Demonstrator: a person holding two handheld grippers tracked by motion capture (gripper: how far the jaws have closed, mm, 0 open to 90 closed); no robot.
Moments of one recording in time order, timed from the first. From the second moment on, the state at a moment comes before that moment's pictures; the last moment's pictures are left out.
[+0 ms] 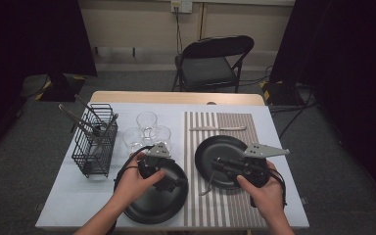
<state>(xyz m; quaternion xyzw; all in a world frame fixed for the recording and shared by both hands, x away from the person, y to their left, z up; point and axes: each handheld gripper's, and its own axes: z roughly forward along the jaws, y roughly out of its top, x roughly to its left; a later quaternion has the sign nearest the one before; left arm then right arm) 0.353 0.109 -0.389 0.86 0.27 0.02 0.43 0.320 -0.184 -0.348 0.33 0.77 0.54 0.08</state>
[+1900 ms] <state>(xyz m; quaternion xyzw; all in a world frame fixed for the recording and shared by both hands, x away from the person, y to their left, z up) 0.353 0.120 -0.396 0.86 0.28 0.03 0.42 0.308 -0.208 -0.363 0.33 0.77 0.55 0.07</state>
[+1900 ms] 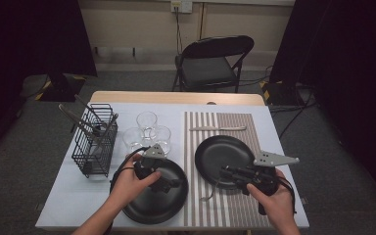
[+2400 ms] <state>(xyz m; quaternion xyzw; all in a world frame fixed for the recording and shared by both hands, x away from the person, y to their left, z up) 0.353 0.119 -0.399 0.86 0.28 0.02 0.42 0.304 -0.220 -0.367 0.35 0.76 0.55 0.06</state>
